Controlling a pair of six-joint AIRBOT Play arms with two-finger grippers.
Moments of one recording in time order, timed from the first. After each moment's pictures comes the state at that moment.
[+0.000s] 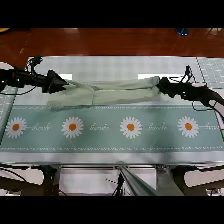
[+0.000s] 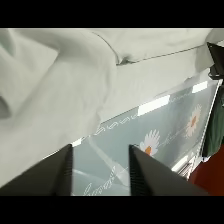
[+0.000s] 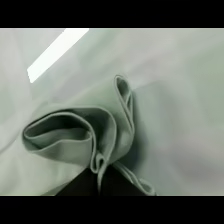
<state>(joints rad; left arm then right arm) 0.25 -1.66 1.31 0.64 -1.36 -1.21 -0.14 -1.63 1.00 -0.36 0.56 1.06</state>
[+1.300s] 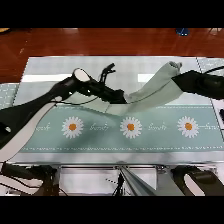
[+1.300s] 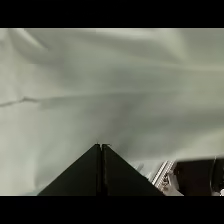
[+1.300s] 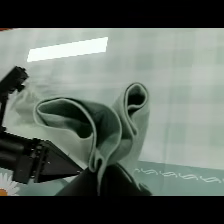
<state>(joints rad) -0.53 -1.70 1.31 0.54 -1.00 -1.20 0.07 -0.71 1.00 -1.10 0.99 1.61</state>
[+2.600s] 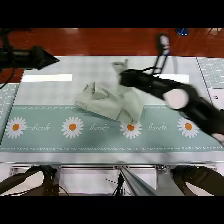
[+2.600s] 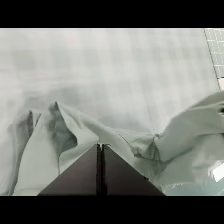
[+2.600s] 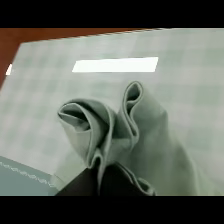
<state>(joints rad) 0.15 -1.22 1.31 0.69 -1.18 -1.19 0.58 -1.15 1.00 -1.12 0.29 1.73</state>
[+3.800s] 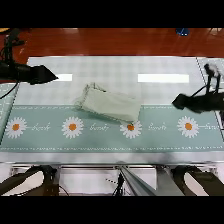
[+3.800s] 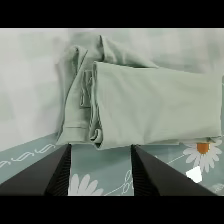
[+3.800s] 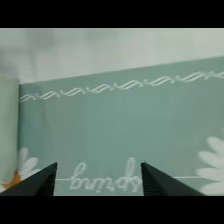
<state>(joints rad) 0.16 -1.20 1.24 0.91 -1.28 -1.15 -0.08 -0.90 0.77 -1.27 1.06 1.61</state>
